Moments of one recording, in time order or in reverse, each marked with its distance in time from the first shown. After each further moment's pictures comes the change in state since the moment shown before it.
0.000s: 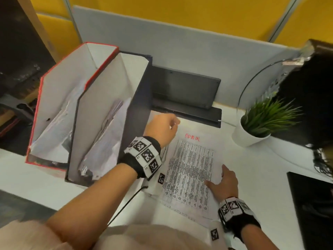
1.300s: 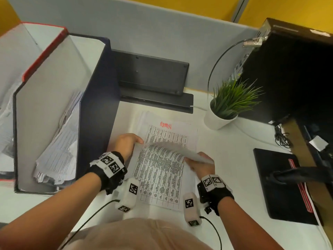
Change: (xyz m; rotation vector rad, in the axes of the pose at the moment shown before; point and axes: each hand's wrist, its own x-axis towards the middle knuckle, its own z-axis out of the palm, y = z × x) left_hand -0.025 -0.050 0.057 -0.621 -0.101 -0.553; right_hand 0.006 0.000 -0.015 0.583 0.045 0.134
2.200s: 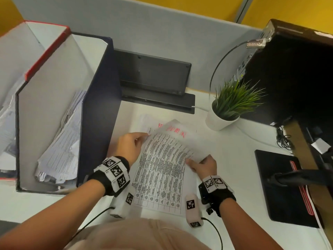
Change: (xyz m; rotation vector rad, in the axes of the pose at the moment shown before) left_hand -0.016 -0.001 0.003 0.484 0.105 0.455; right_hand -0.005 -0.005 -0.001 0.097 0.042 0.020
